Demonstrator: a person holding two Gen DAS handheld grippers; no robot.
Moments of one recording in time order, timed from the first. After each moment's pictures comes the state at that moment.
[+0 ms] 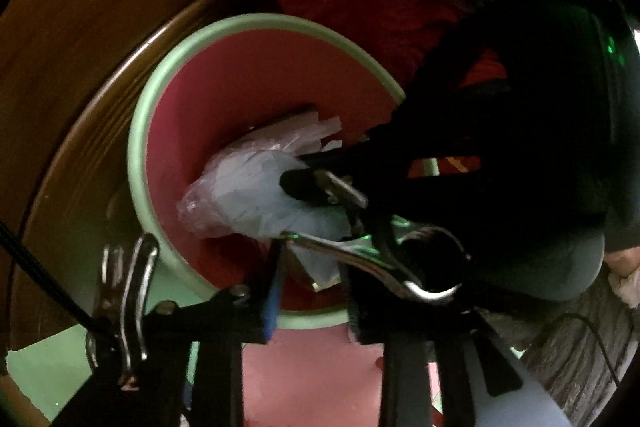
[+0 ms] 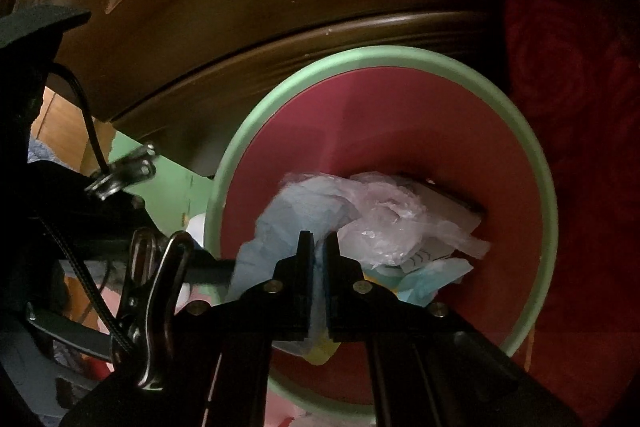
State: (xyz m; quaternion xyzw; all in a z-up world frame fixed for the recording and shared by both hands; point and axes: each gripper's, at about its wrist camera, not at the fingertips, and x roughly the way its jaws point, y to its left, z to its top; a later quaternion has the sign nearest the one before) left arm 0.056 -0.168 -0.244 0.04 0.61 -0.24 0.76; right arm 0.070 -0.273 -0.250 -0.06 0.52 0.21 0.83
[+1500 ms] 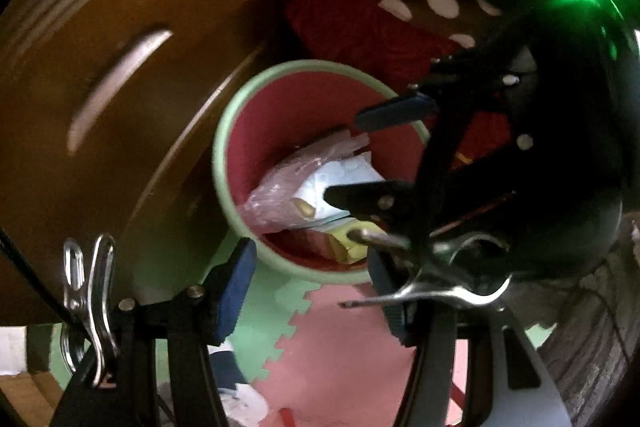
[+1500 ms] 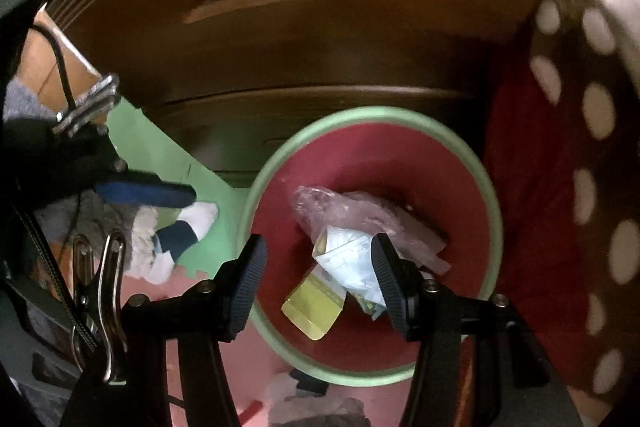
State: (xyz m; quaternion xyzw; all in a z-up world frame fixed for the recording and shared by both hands) left arm 0.007 -0.164 -0.184 0.11 0.56 -0.19 0.80; right arm 0.041 -0.246 -0.199 -0.17 0.49 0.20 0.83
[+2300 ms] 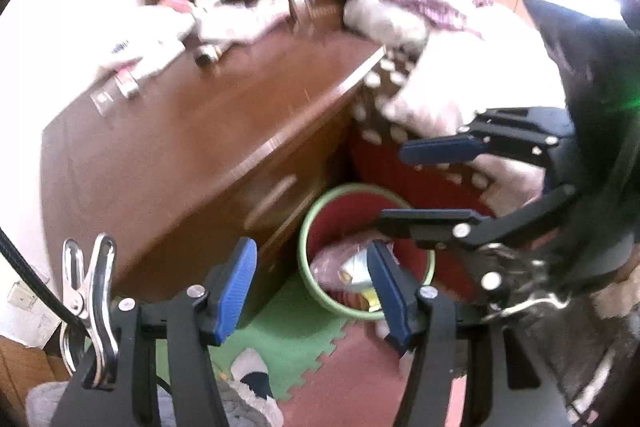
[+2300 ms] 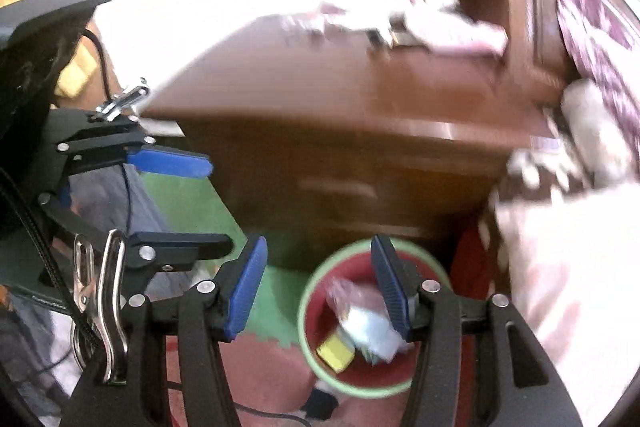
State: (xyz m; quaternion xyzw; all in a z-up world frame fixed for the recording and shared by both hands) left arm -0.028 -0.108 -0.013 0.06 0.43 -0.11 0.89; right arm -0.037 -0.210 -0.037 -0.18 0.33 0.27 0.89
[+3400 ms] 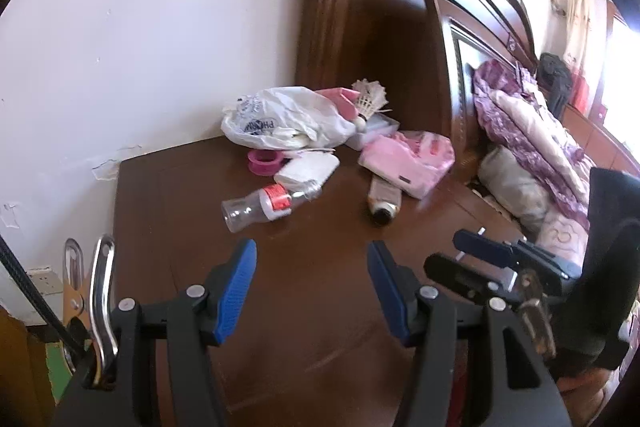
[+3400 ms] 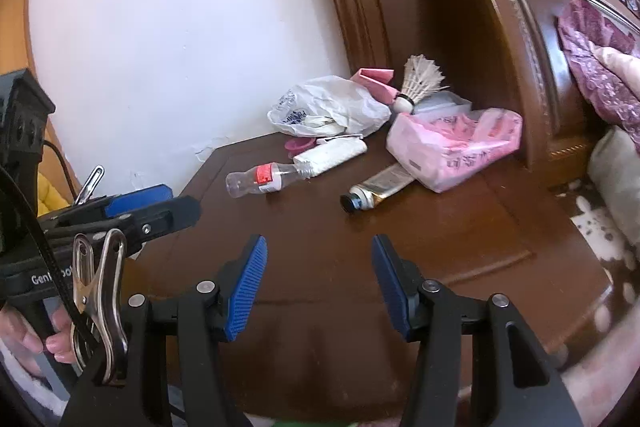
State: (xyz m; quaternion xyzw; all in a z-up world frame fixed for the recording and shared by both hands) left arm 0.083 0.030 0.041 -0.07 0.30 0.03 0.95; right arm 0.096 -0.158 0.014 -0.03 0.22 0.25 0.94
